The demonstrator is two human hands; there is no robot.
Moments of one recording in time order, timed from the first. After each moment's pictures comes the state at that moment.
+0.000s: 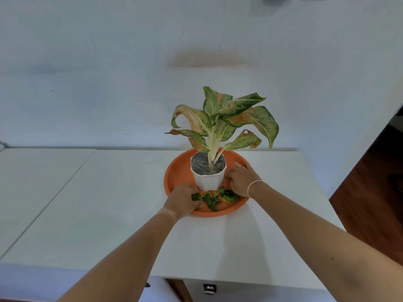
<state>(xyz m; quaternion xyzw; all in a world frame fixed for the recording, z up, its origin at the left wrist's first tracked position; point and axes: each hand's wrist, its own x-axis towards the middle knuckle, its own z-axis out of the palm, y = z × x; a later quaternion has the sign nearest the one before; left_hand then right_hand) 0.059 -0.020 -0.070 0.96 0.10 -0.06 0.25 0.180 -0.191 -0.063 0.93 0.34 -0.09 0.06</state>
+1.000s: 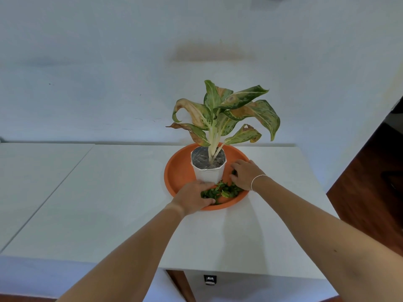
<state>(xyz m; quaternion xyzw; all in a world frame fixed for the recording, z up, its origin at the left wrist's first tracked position) 0.057 -0.037 -0.073 0.95 0.03 -0.07 0.29 0.177 -0.202 -0.061 0.95 0.29 -0.08 -0.01</state>
